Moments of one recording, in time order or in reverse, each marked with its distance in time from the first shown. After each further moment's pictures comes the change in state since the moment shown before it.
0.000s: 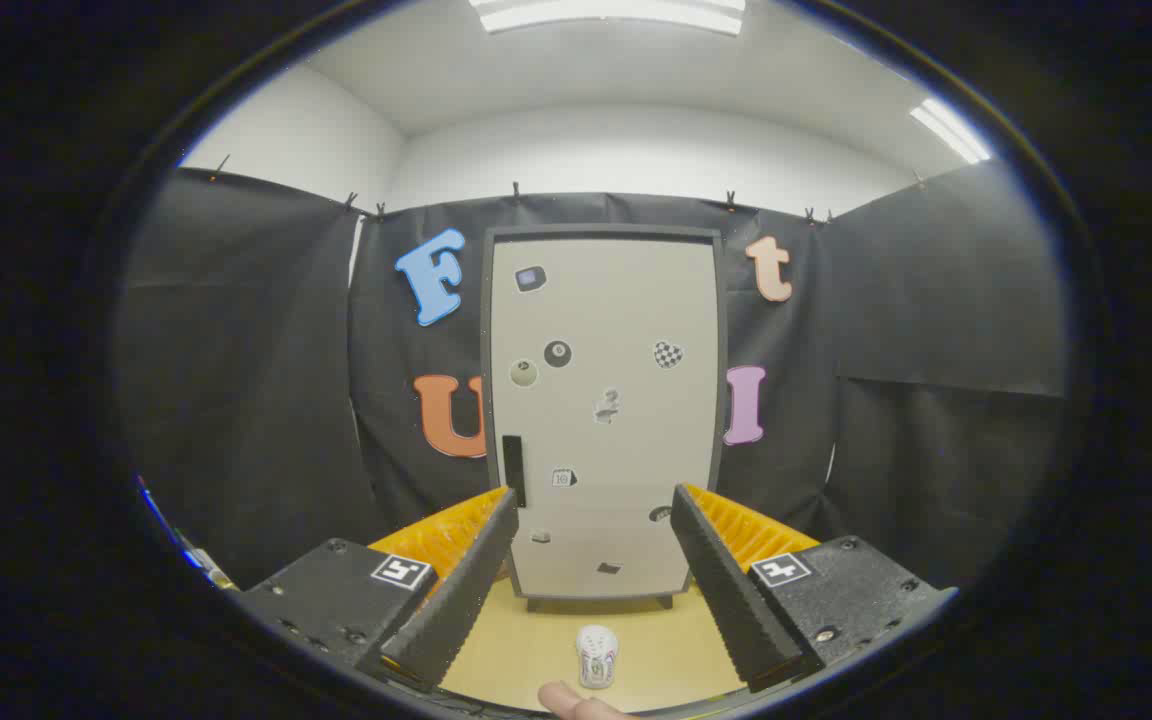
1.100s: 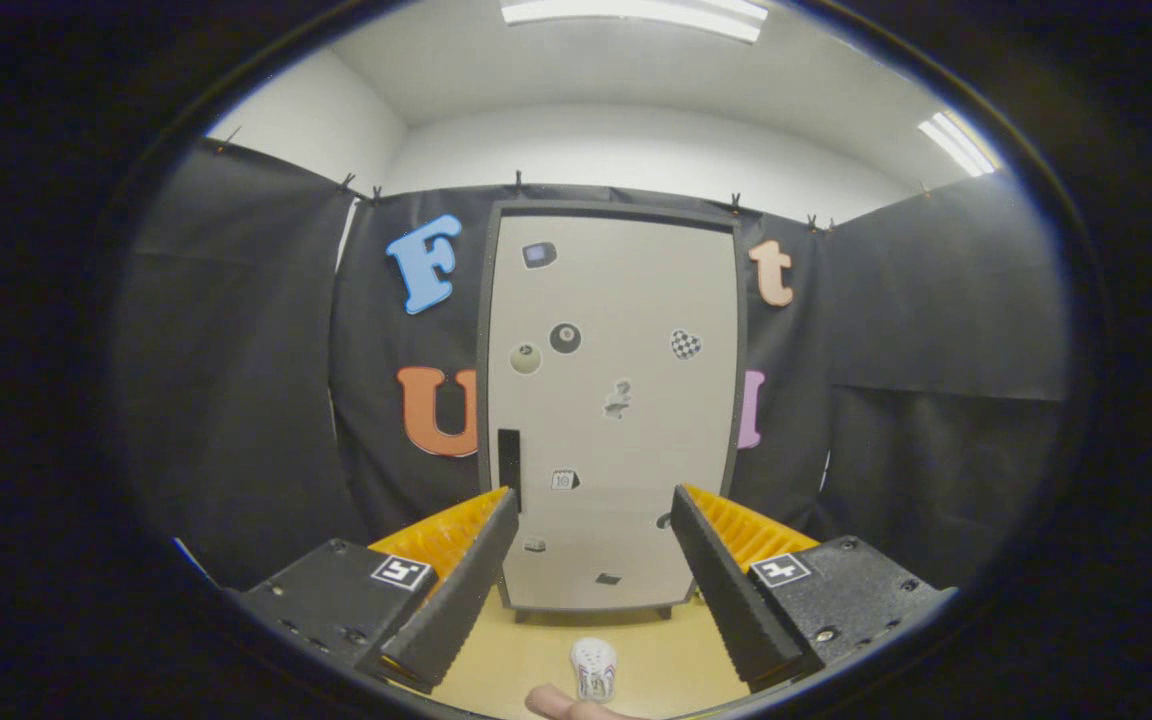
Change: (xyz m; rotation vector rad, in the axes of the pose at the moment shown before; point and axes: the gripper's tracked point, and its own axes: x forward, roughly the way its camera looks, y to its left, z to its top) arm 0.074 0.032 -0.033 -0.040 -0.008 -0.032
